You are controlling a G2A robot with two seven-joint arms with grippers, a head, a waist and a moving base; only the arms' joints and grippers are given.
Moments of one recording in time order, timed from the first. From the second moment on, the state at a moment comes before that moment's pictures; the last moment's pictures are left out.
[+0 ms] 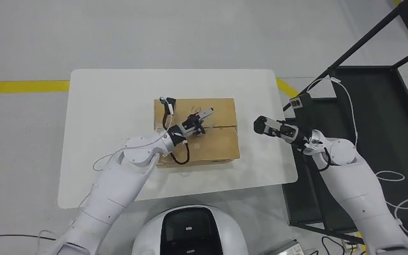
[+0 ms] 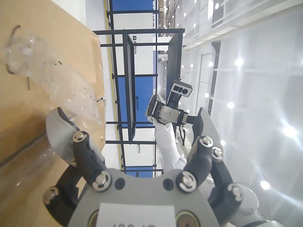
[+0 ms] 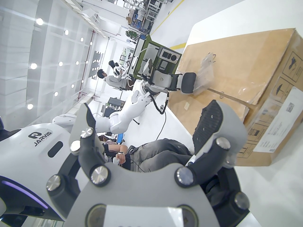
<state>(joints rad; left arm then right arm) 0.98 -1.33 -0.89 -1.32 -0.27 -0.12 -0.57 -1.34 -0.86 1.42 -1.47 0.61 -0.60 1.01</state>
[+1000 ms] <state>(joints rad) 1.19 -1.26 -1.27 -1.45 -0.50 -0.27 -0.85 -1.18 -0.90 1.27 -1.51 0.52 -0.41 1.10</state>
